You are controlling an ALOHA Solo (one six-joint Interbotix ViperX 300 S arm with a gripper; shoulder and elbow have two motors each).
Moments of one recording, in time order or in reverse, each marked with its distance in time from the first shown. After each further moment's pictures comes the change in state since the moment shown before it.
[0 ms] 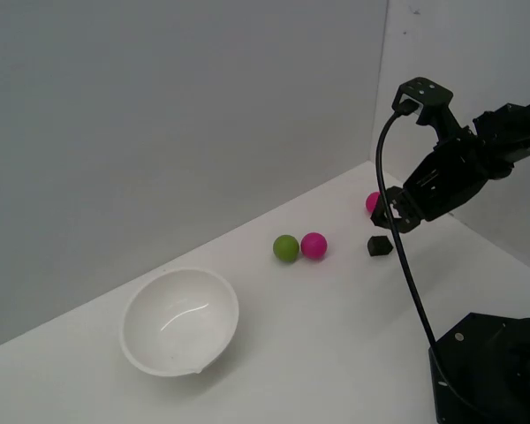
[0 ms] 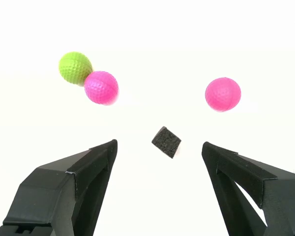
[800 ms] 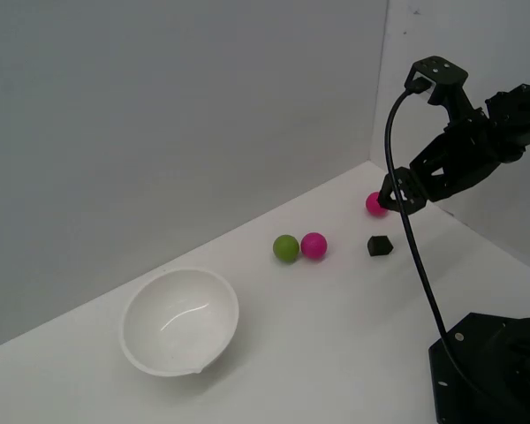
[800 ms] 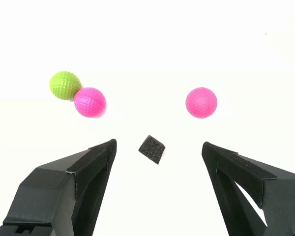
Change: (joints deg) arm 2.8 1.0 1.1 -1.8 -1.8 0.4 1.0 -1.8
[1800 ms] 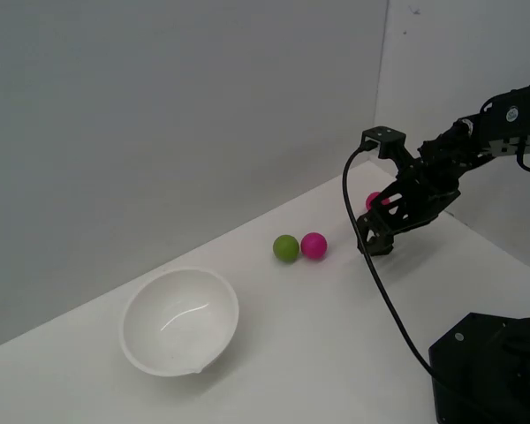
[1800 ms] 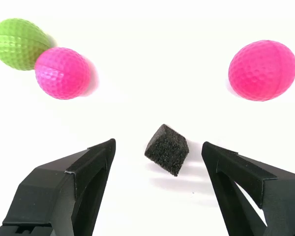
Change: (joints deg) arm -3.7 -23.9 -24.3 -0.1 0.0 -1.5 -6.7 -0.1
